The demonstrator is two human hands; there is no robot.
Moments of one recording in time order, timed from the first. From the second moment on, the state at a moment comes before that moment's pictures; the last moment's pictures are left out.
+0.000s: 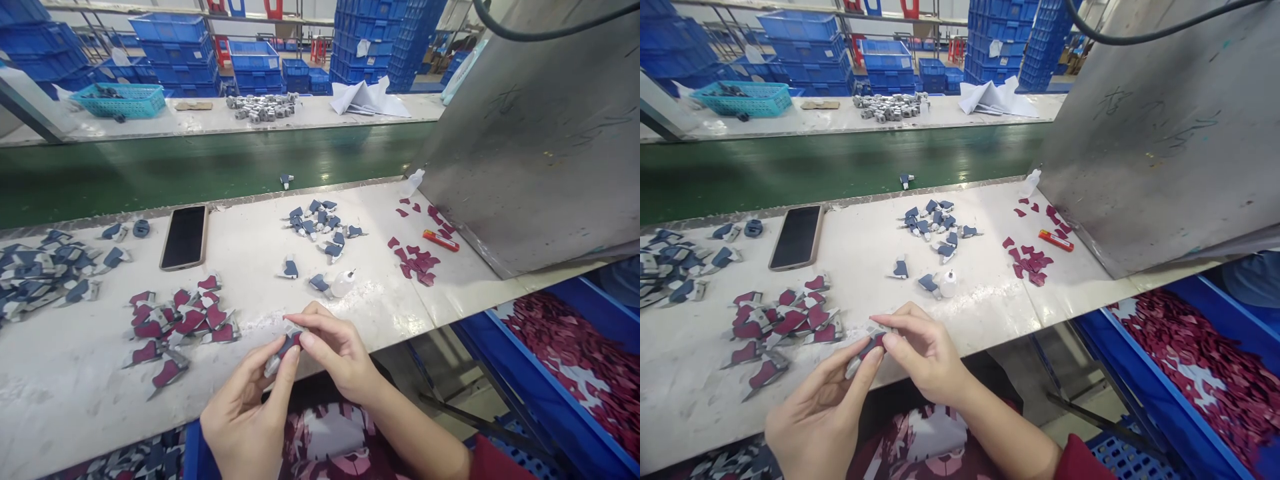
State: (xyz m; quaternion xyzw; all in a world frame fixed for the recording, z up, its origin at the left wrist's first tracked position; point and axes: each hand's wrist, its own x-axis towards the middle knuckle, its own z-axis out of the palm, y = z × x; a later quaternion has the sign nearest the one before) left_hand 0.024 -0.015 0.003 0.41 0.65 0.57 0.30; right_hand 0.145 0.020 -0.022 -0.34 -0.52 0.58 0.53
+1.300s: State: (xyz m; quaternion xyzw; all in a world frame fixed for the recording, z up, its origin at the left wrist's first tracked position) left_hand -0.147 0.038 -0.004 0.47 0.80 0.37 0.03; right_hand 0.195 0.039 -0.033 -0.41 -0.72 0.03 0.55
